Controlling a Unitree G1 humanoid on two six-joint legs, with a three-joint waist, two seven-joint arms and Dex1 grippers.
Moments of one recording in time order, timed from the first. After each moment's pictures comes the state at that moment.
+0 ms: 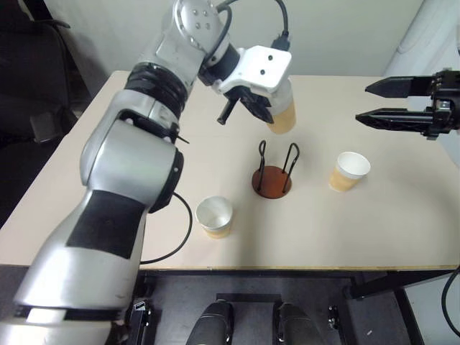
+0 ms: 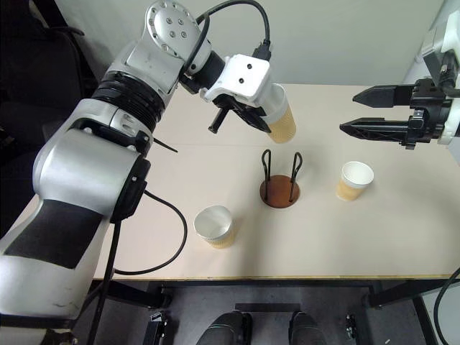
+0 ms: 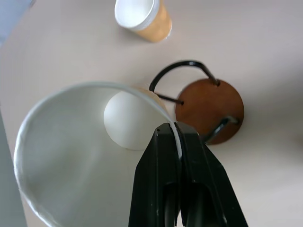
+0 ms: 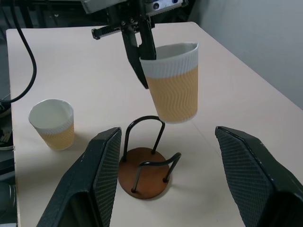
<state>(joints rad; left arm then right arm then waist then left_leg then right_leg) -1.80 0.33 -0.39 1.32 0.20 -0.45 -1.58 -0.92 -1.15 -0.13 -0.13 0.68 0.90 1.17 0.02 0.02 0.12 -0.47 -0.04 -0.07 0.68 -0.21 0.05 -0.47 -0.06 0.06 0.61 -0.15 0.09</state>
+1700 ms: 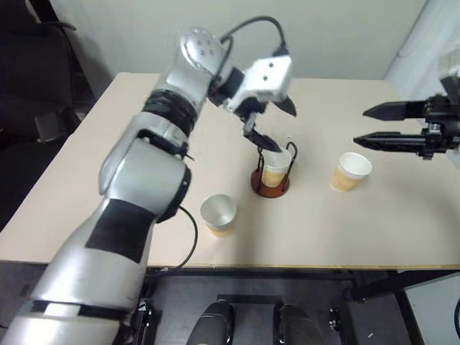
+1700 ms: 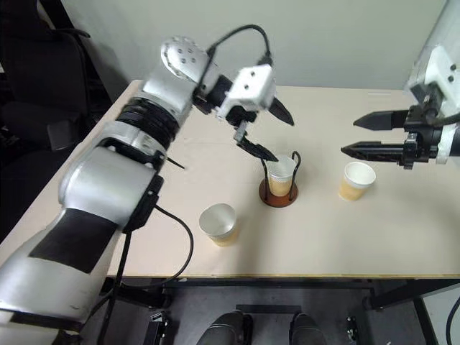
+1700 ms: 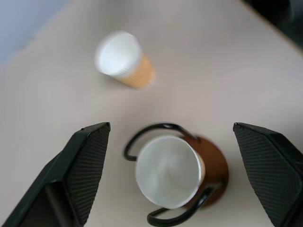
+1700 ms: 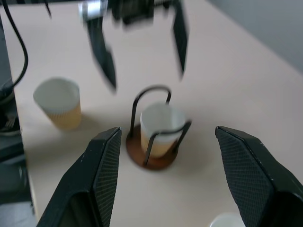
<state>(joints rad) -1.70 0.32 -0.38 1.31 -0.07 -0.29 -1.59 -0.77 -1.21 -0.16 -0.22 0.68 0.95 1.16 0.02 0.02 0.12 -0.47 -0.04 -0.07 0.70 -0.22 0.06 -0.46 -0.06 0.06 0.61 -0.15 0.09</state>
